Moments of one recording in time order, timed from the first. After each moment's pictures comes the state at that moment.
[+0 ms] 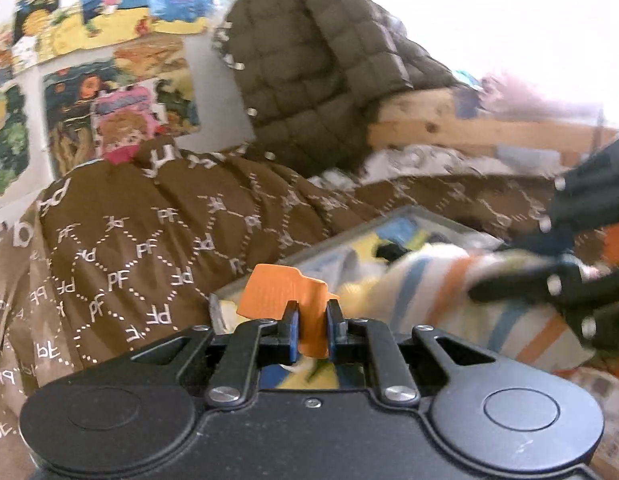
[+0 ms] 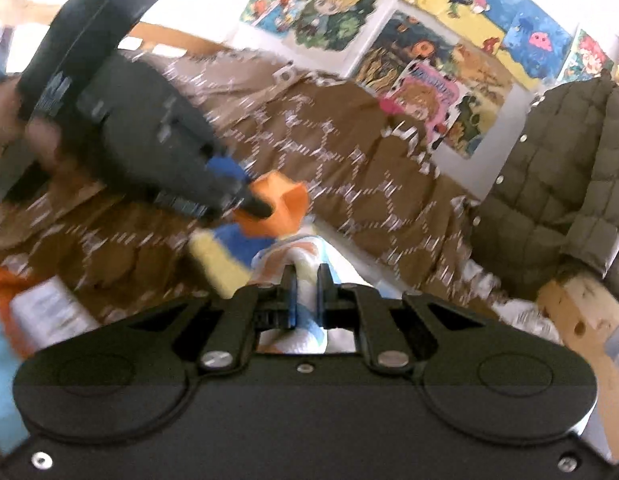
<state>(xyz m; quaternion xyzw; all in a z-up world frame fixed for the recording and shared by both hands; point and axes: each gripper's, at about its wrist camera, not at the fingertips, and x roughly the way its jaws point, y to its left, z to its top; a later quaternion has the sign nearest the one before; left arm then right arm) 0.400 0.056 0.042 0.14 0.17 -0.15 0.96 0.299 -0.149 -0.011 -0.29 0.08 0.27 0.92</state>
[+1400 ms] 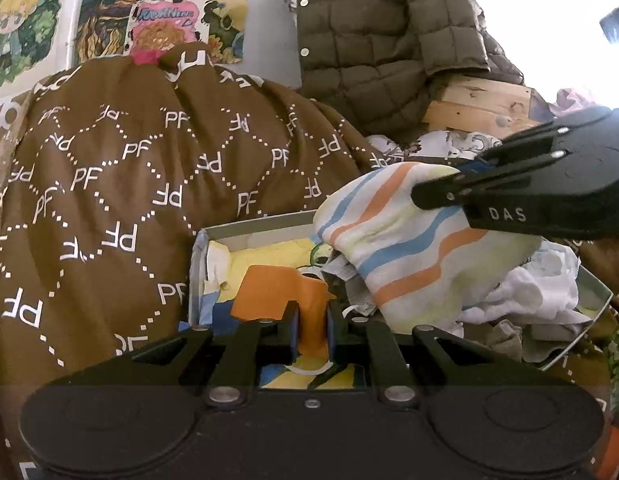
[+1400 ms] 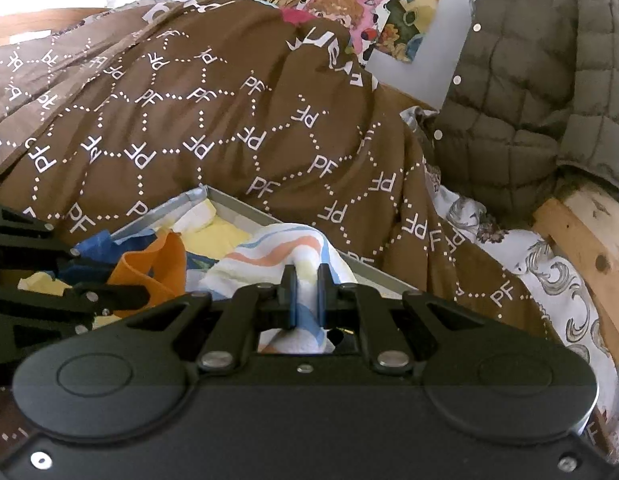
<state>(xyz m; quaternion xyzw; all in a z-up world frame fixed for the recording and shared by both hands) 0.497 0.069 -0.029 0.02 0.22 -0.12 0.97 0.492 -0.141 -0.040 -0.20 0.19 0.16 0.95</state>
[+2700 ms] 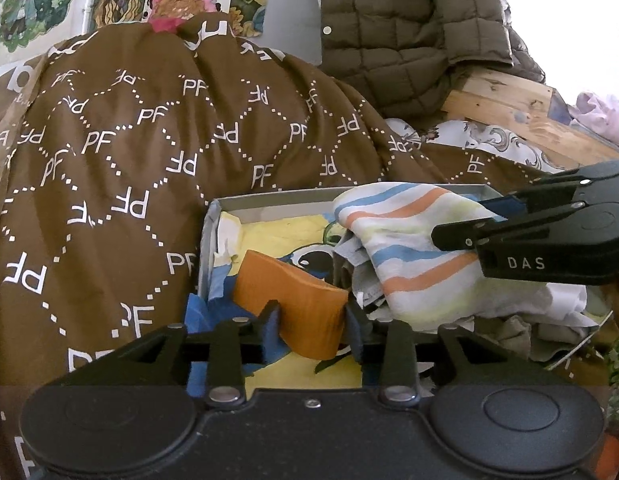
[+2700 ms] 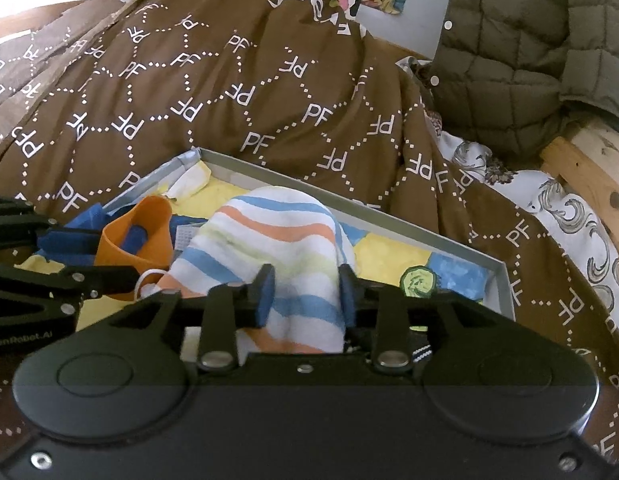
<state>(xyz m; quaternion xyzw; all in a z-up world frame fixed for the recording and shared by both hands) 0.501 0.075 -0.031 0.00 0.26 -0.10 0.96 0.502 -0.153 -0.070 -0.16 0.25 0.15 0.94</state>
